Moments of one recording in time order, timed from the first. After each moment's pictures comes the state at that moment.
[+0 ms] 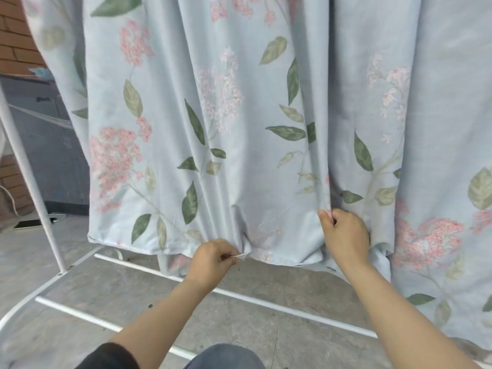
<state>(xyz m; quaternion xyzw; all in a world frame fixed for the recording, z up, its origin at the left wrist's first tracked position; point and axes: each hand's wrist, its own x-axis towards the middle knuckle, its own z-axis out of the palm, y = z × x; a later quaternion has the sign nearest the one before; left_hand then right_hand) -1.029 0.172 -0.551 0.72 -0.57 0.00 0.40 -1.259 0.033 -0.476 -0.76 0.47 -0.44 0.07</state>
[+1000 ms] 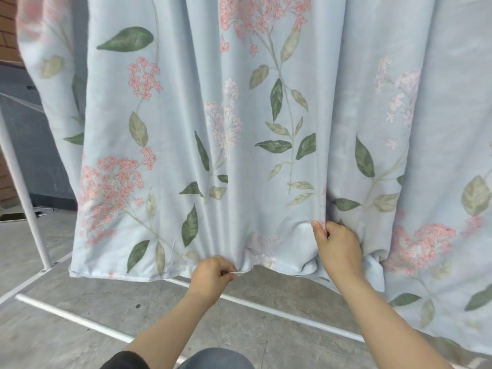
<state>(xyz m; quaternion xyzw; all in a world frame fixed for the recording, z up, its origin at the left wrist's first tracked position) -1.043 0.157 -0.594 0.77 -0.50 -0.08 0.39 -1.259 0.036 -0.492 -0.77 0.47 -0.42 0.09</state>
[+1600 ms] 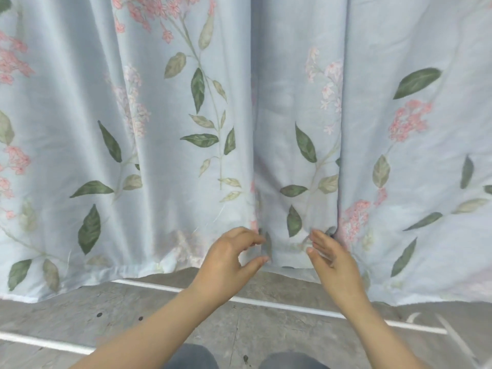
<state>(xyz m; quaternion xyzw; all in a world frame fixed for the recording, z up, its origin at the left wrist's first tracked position) -1.151 0.171 -0.501 0.57 -0.68 -0.01 0.46 -1.352 0.075 -0.517 -0.72 0.42 -0.45 0.32</state>
